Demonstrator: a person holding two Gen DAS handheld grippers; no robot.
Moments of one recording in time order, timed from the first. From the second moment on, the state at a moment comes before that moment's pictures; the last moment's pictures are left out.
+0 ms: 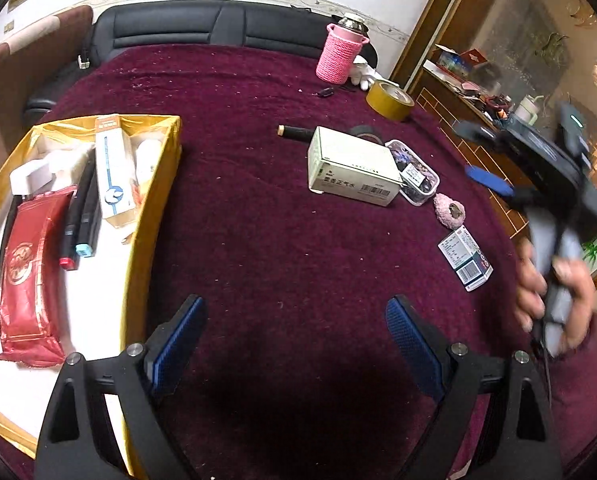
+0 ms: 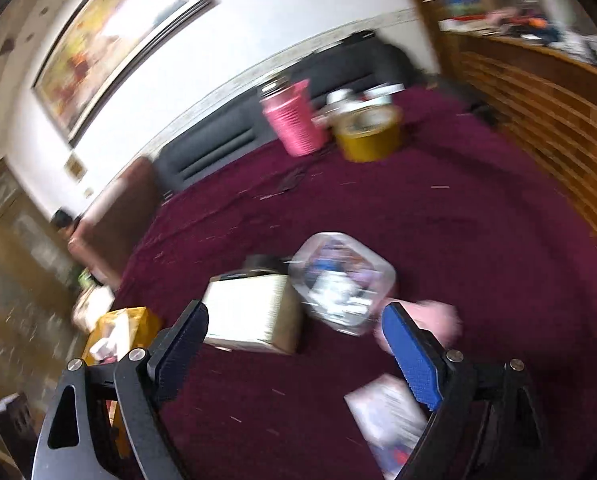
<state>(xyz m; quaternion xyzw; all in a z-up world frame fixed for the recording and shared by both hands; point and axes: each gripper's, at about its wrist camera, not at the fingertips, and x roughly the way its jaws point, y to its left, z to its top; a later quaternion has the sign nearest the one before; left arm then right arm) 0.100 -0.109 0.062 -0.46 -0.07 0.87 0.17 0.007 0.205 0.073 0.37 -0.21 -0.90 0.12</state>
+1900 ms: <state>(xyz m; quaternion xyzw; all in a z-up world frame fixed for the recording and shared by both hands) 0.011 -0.085 0.036 -0.47 0.08 0.87 0.11 0.007 0.153 0.025 0.48 -0.18 -0.84 0.18</state>
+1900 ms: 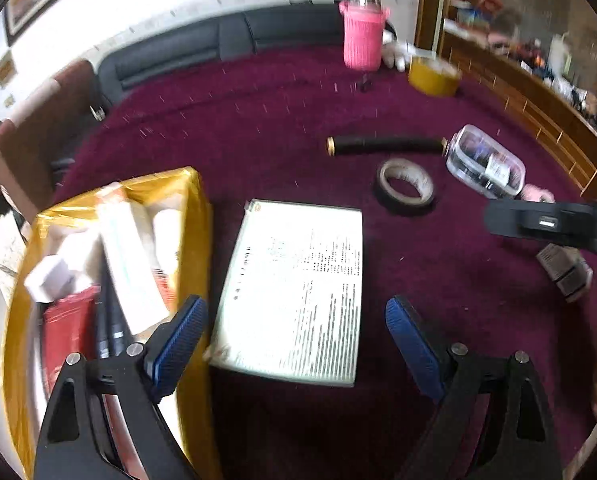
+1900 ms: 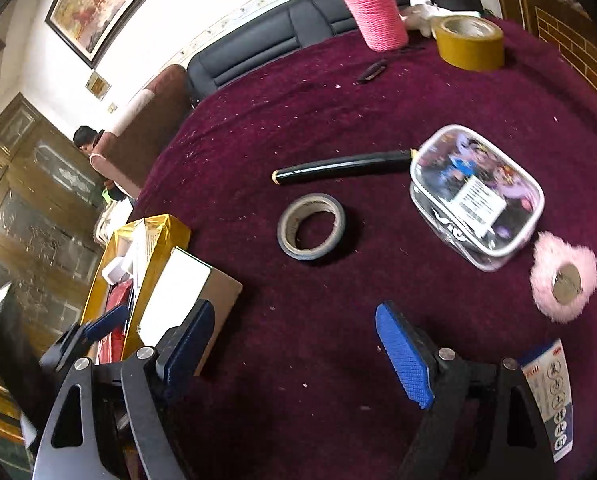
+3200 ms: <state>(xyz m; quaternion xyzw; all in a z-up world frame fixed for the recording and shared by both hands) 0.123 -0.303 0.081 -0.38 -0.12 0.92 0.02 -0.048 0.070 0.001 0.46 0.05 -0.88 0.13</state>
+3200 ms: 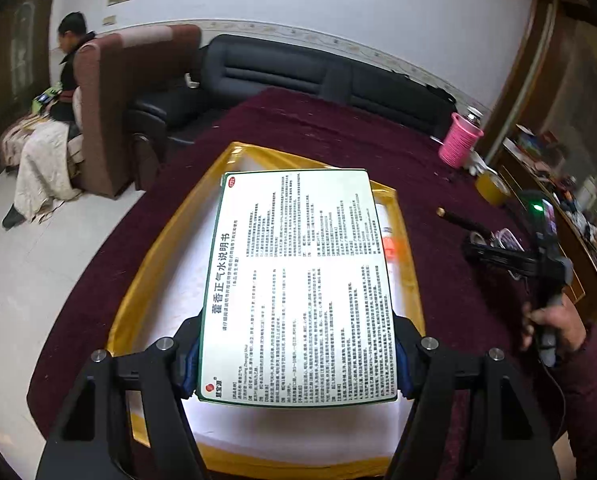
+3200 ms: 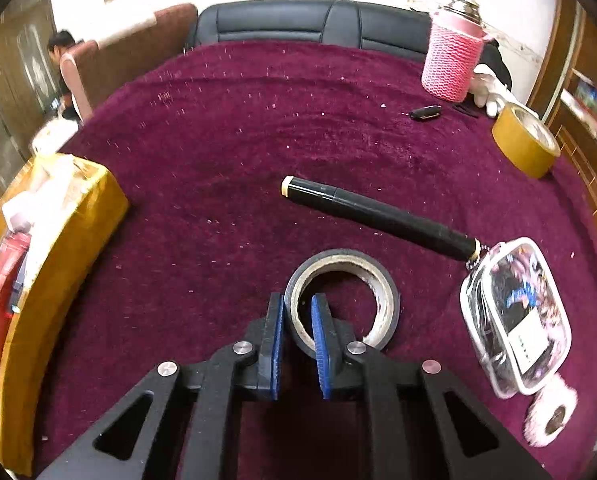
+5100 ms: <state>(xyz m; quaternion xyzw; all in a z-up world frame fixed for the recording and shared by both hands) 0.066 -0.352 0.048 -0.43 -0.05 0.90 -0.06 0.069 -0.168 0.016 0.44 0.16 -0.81 0.35</state>
